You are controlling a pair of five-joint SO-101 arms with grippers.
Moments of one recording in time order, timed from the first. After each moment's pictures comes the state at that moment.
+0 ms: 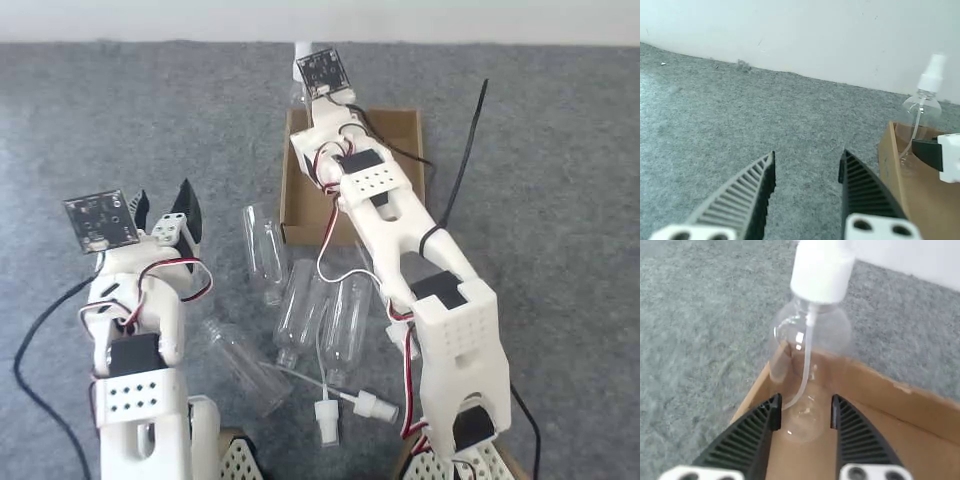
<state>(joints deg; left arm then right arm) -15.8 -67.5 76.8 25.5 10.2 -26.5 35.8 -14.2 25.8 0.7</state>
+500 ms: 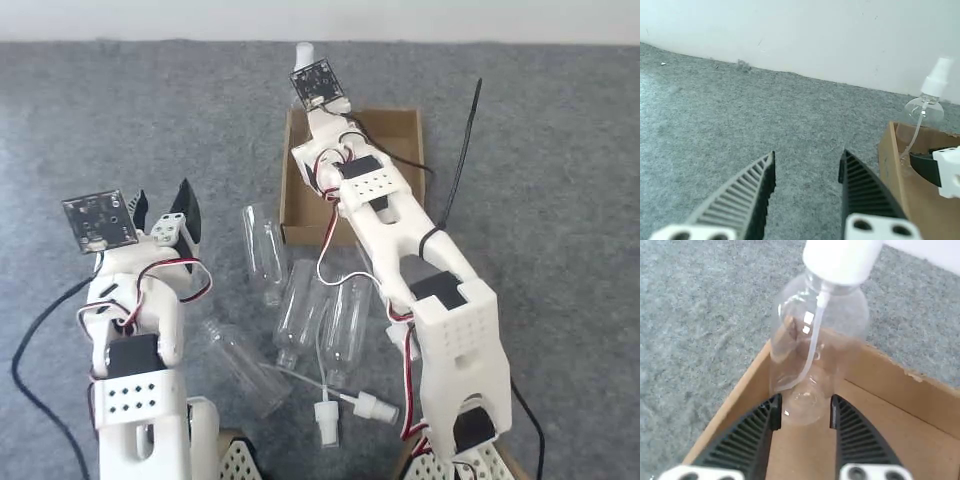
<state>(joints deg) -15.8 -67.5 76.8 25.5 10.2 -26.7 35.8 -11.3 25.8 5.3</state>
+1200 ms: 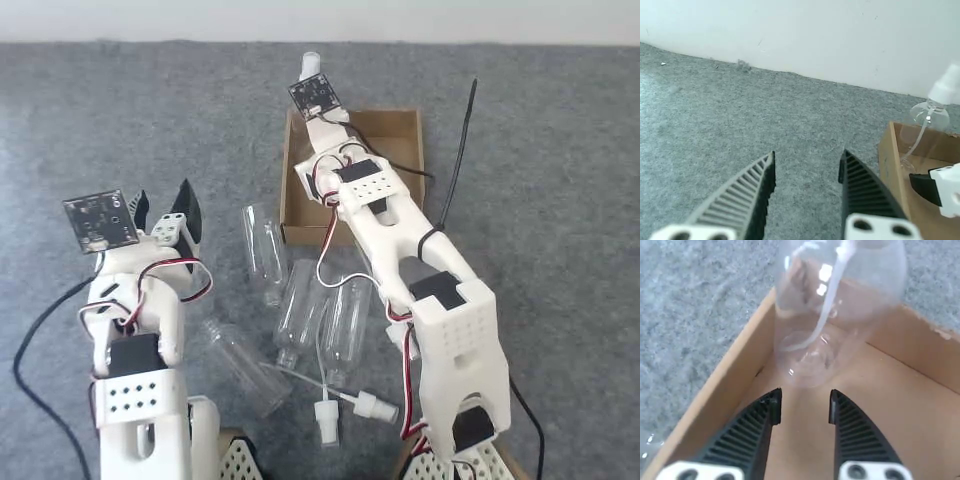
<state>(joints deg) -15.8 -67.5 76.8 25.5 10.2 -27.0 35.9 -10.3 31.6 5.3</state>
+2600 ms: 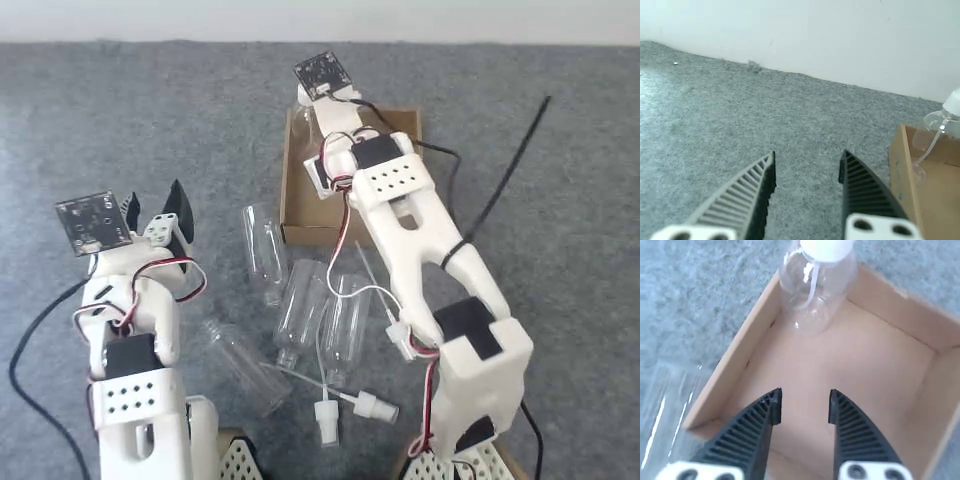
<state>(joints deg) -17.9 -67.5 76.8 25.5 10.2 -26.8 16.8 -10.3 59.3 5.3</state>
